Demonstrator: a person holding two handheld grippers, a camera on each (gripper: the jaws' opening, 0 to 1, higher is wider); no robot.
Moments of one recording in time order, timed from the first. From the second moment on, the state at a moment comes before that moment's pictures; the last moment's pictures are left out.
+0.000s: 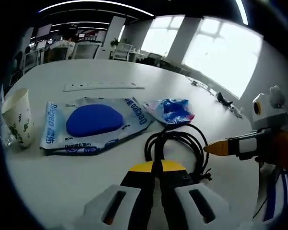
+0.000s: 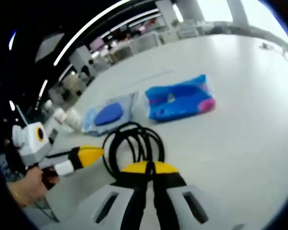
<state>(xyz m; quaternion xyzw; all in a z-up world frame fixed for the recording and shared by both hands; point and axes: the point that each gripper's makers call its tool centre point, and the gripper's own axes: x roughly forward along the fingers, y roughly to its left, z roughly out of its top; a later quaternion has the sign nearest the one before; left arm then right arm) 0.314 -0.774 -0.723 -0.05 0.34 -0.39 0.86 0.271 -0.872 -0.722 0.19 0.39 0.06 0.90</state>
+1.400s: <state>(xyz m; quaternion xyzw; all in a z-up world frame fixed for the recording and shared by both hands) 0.315 -0.668 -0.671 -0.03 0.27 -0.36 0.89 0.246 -0.855 -0.672 0.11 0.33 0.15 0.93</state>
